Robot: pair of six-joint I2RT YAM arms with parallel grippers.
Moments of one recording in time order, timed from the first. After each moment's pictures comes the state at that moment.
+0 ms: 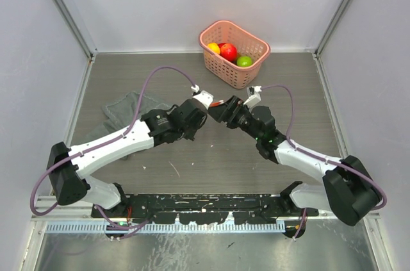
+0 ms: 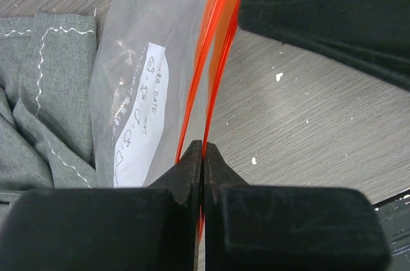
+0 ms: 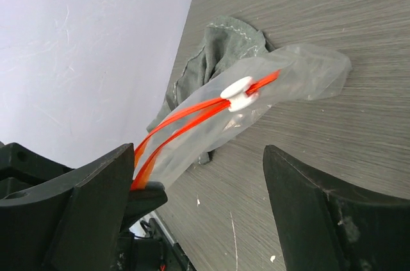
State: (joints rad) left arm -1.00 1.42 1.27 -0.74 -0.41 -0.27; right arm 0.59 1.21 0.52 0.57 -0.15 0.98
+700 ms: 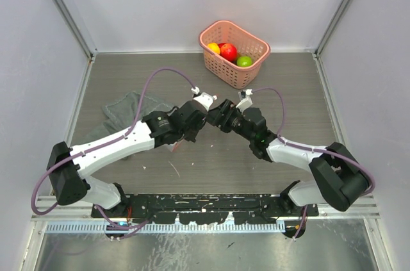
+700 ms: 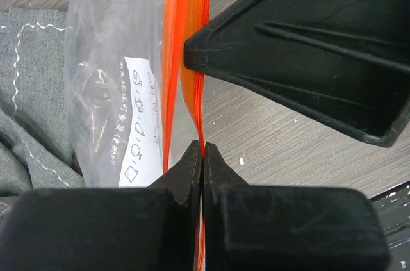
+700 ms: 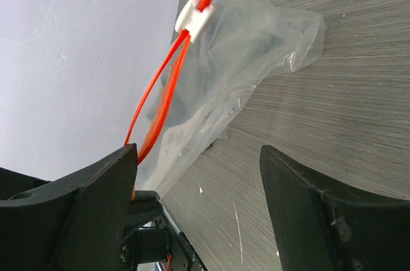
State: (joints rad) left arm -1.00 1.42 1.24 -0.70 -0.37 -0.30; right arm 0.64 1.35 0.52 0.66 -0.16 1.05
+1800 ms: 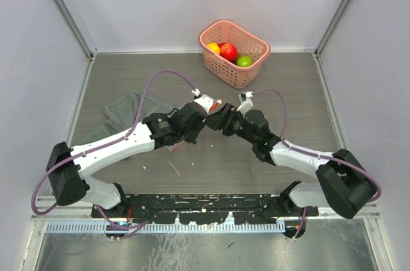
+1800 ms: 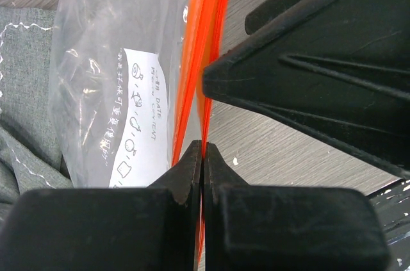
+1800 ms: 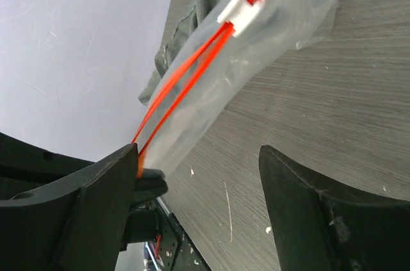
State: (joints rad) left arm -1.01 1.42 1.20 -0.66 -0.34 -0.30; right arm 0.65 1.28 0.50 0.60 -0.19 1.00
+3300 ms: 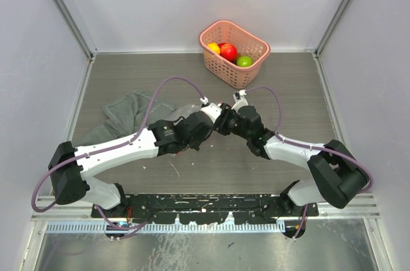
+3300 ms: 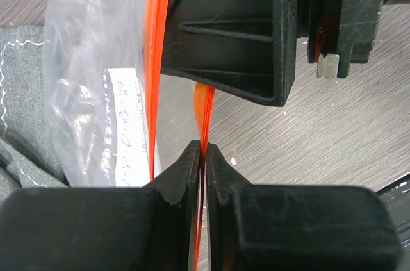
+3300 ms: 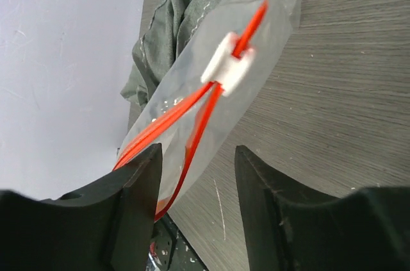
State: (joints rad) left arm -1.09 1.42 1.16 -0.62 -0.40 -0.25; right arm 0.65 1.38 0.57 0.52 -0.19 1.01
